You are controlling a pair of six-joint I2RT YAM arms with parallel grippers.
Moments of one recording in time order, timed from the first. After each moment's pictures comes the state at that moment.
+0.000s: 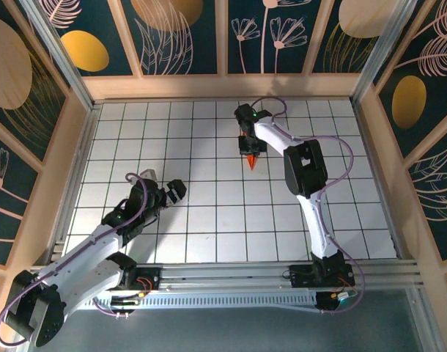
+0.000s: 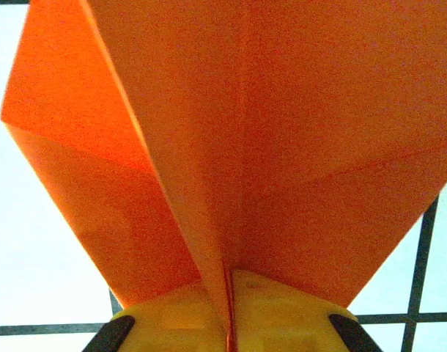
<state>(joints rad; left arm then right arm) -0.52 0.88 0.40 -0.17 -0.08 -0.93 0.47 2.38 1.99 -0.97 0.11 0.42</state>
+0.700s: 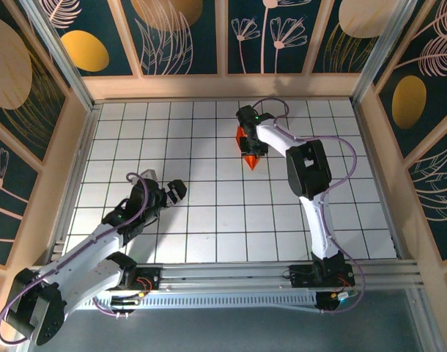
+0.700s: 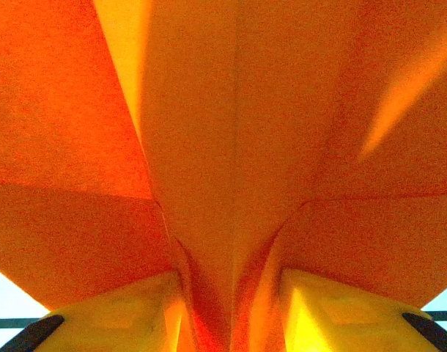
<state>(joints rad) -0.52 0.90 0.40 -0.17 -0.08 -0.92 0.47 2.31 1.88 -0.88 0.11 0.41</state>
